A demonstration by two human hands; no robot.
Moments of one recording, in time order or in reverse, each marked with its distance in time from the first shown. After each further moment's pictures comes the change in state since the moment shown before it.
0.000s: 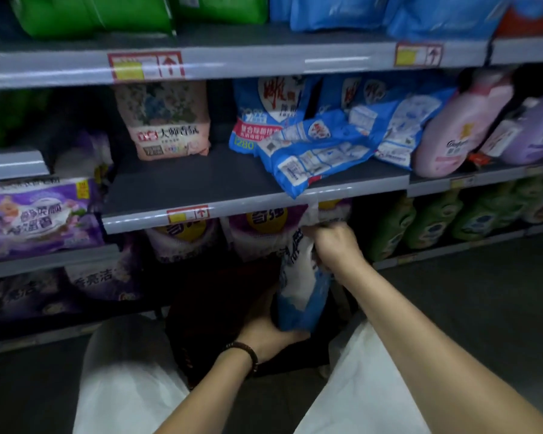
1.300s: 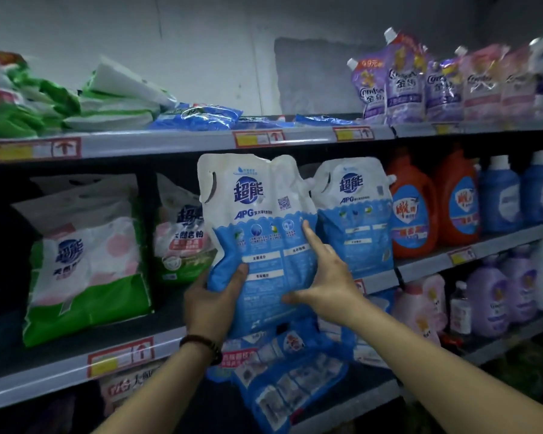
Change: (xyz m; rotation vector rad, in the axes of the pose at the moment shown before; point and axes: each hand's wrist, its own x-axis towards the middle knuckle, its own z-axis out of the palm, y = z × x) left_hand 0.076 0.400 -0.202 -0.497 0.683 0.706; right_hand 0.041 -0.259 -0.177 -0.097 0.231 -0.830
